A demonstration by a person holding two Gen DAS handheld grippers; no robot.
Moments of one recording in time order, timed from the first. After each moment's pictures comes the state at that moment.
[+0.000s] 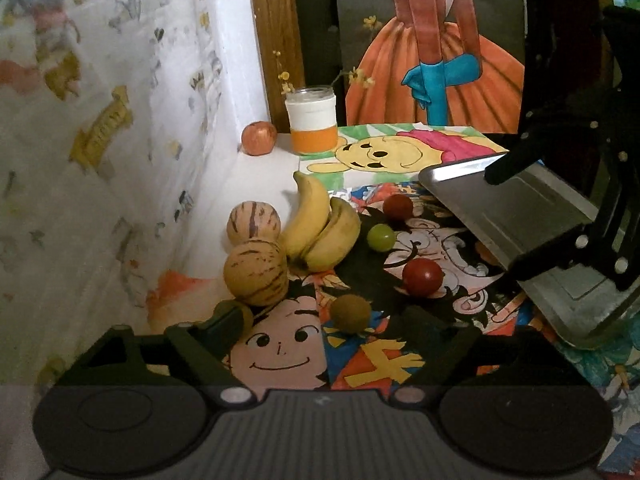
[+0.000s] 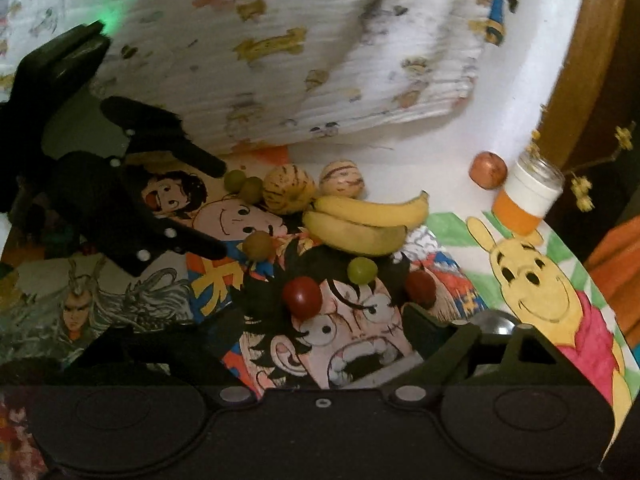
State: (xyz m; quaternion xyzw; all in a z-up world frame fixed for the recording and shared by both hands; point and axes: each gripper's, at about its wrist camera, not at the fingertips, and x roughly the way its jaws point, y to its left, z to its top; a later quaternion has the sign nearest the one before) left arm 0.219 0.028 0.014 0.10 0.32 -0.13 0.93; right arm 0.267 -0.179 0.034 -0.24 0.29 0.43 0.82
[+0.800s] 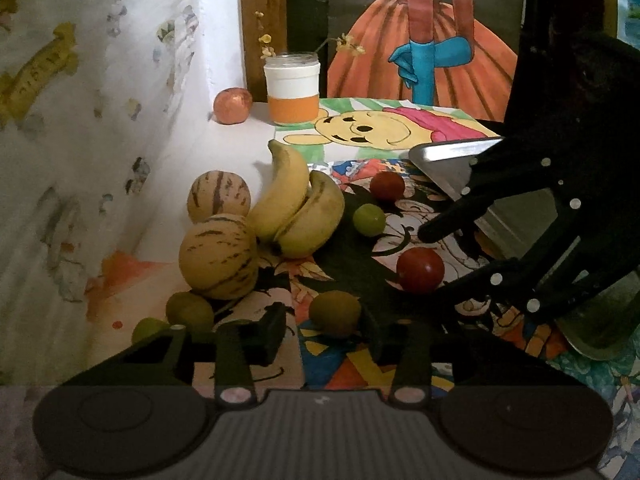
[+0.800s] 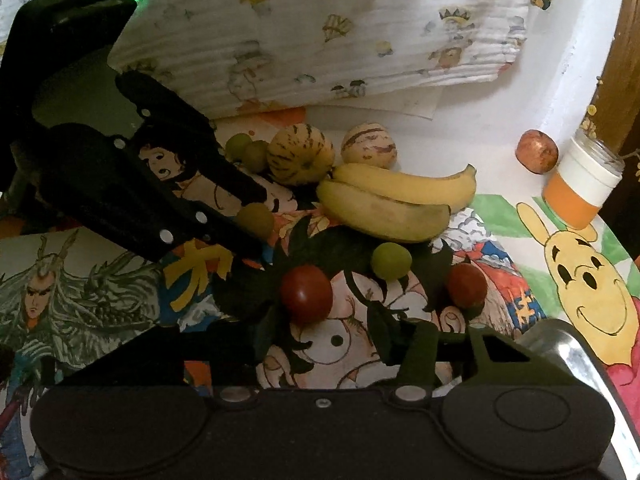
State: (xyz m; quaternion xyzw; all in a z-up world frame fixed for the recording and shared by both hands) left arm 0.253 0.024 -0.010 0.07 0.36 -0.17 0.91; right arm 0.307 -0.154 -0.011 -0.24 0.32 0.47 0.79
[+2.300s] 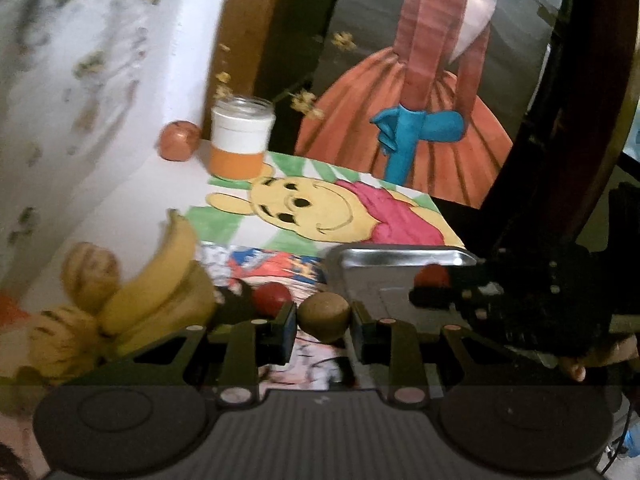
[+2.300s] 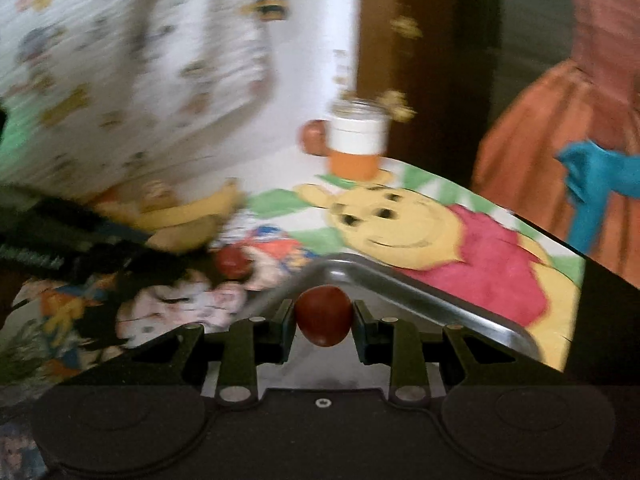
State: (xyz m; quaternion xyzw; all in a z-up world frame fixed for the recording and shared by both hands) left arm 0.302 -0.069 0.019 -0.07 0.33 -0.18 0.93; right arm 0.343 -0.299 0.008 -0.08 0.31 0.24 0.92
